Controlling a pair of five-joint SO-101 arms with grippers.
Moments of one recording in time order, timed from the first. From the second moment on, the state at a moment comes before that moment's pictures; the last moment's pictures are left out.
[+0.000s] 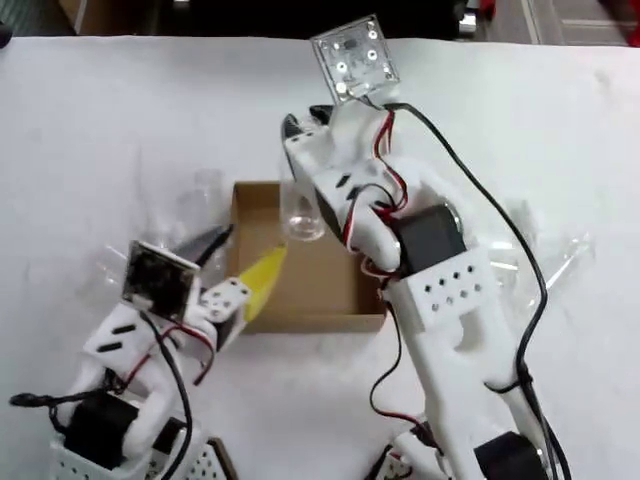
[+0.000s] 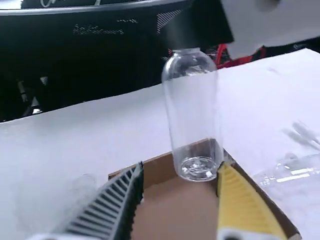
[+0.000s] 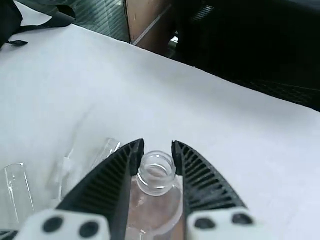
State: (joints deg) left arm 17.5 -90.3 64.7 53.2 -0.4; right arm -28.7 -26.0 5.8 53.5 4.4
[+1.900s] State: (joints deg) left arm -13.1 -89.9 74.3 33.9 16.0; right arm -33.9 0.2 36.9 -12.0 10.3
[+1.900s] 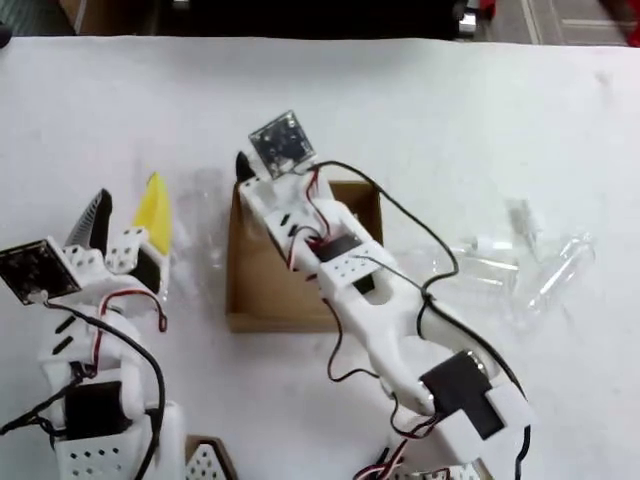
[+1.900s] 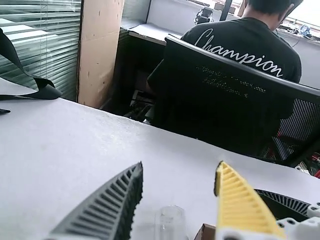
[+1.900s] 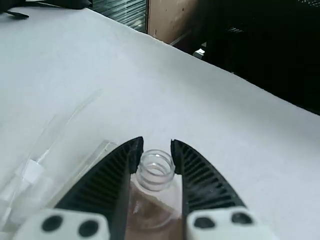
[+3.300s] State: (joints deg) left arm -12.8 -89.9 74.3 33.9 16.0; right arm -34.7 0.9 40.7 -15.0 13.6
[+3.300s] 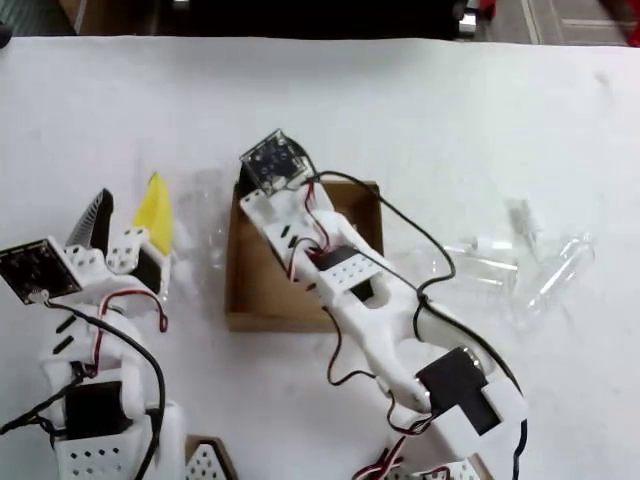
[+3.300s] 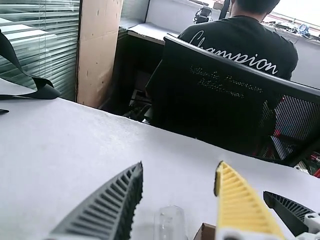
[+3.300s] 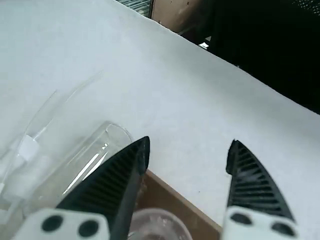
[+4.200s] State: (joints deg) left arm -12.7 -89.9 74.7 33.9 13.5; right arm -35.6 -2.0 40.7 -8.5 13.6
